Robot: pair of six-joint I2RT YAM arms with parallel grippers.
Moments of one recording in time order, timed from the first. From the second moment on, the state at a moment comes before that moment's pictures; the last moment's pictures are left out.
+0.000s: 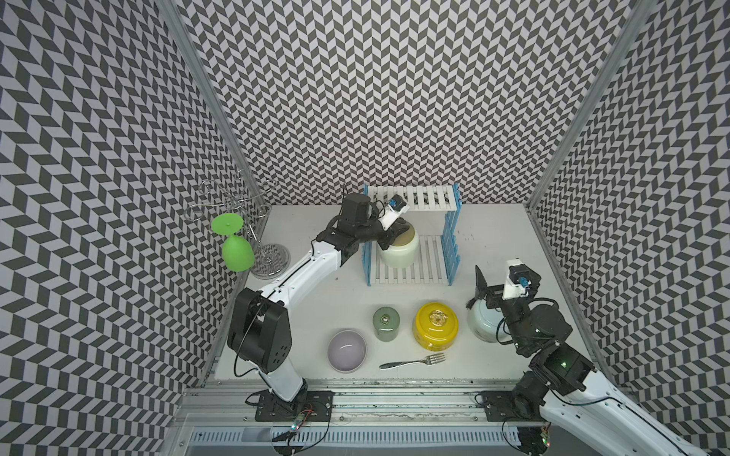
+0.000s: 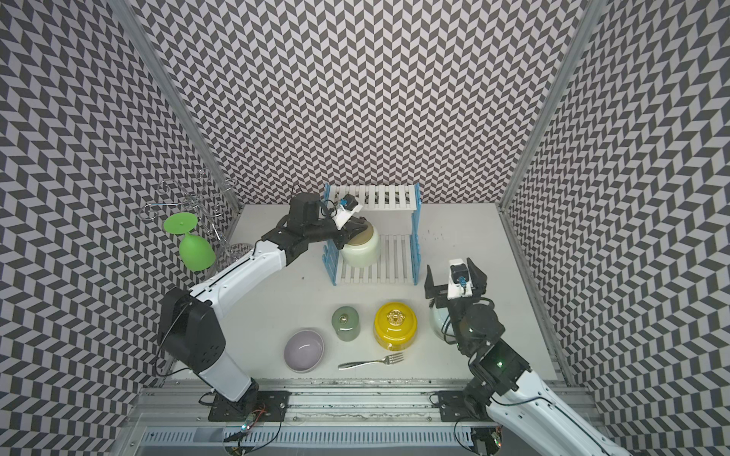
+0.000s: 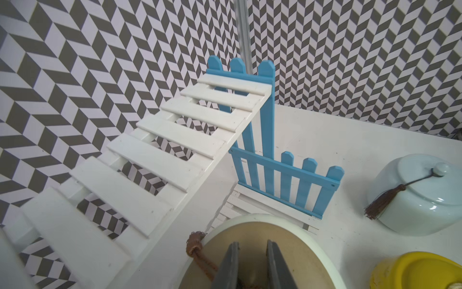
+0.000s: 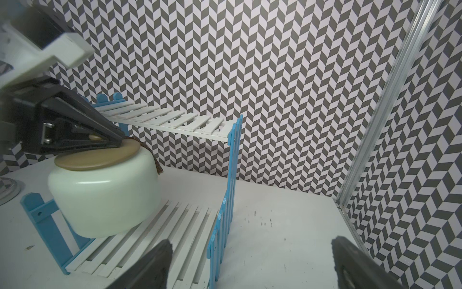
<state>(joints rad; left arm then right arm) -0.48 1.65 1.44 -0.20 0.54 0.37 0.70 0.50 0.46 0.08 0.61 -0.15</state>
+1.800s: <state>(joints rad) -0.13 1.07 0.80 -0.48 0.70 0.68 0.70 0.52 0.45 0.10 0.62 -0.16</state>
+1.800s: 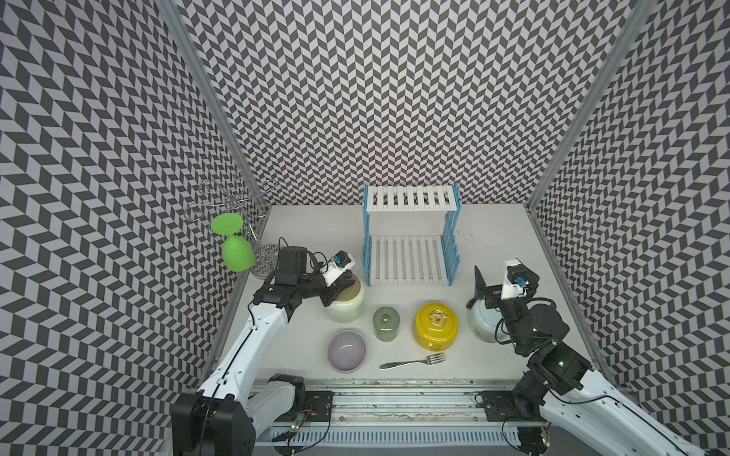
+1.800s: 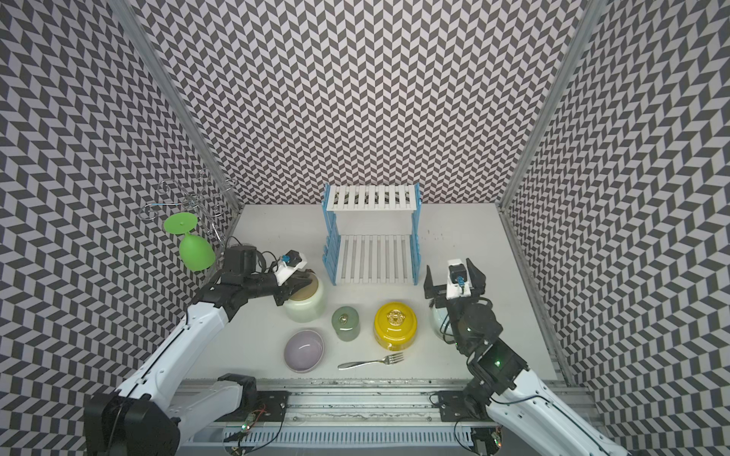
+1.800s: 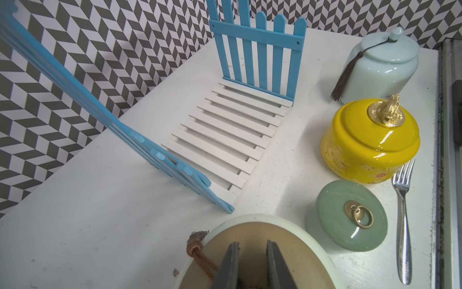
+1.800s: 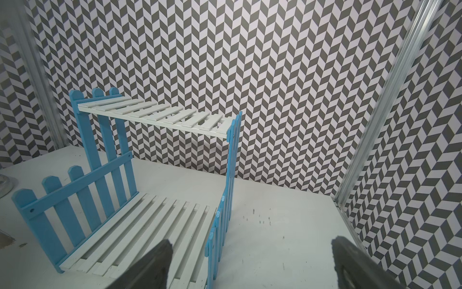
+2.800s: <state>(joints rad) -0.12 1.02 0.58 -0.36 0.74 0.84 0.70 0.51 0.44 0.11 0.62 -0.16</state>
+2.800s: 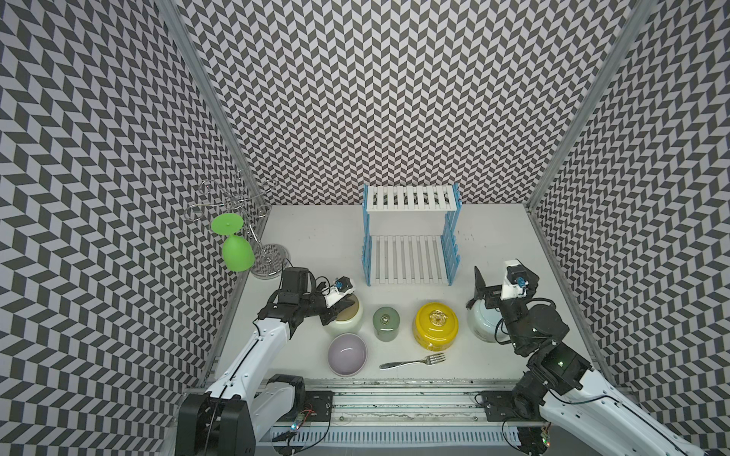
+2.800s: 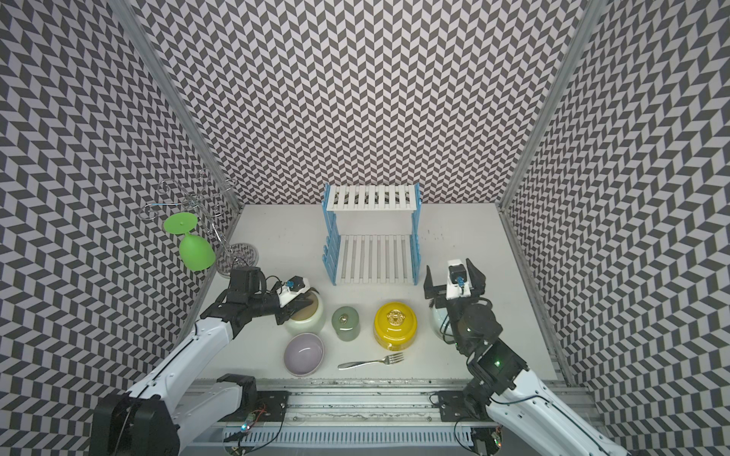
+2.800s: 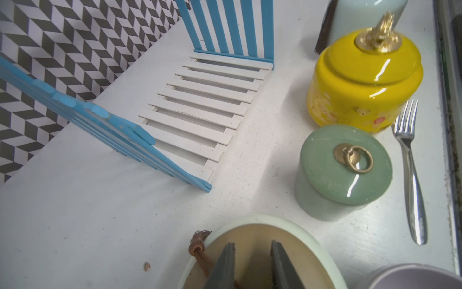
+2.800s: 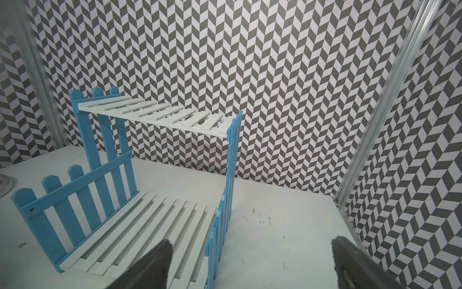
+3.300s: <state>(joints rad) -0.12 0.99 0.65 -0.40 0.74 0.79 0.70 0.51 0.44 0.11 0.62 -0.17</state>
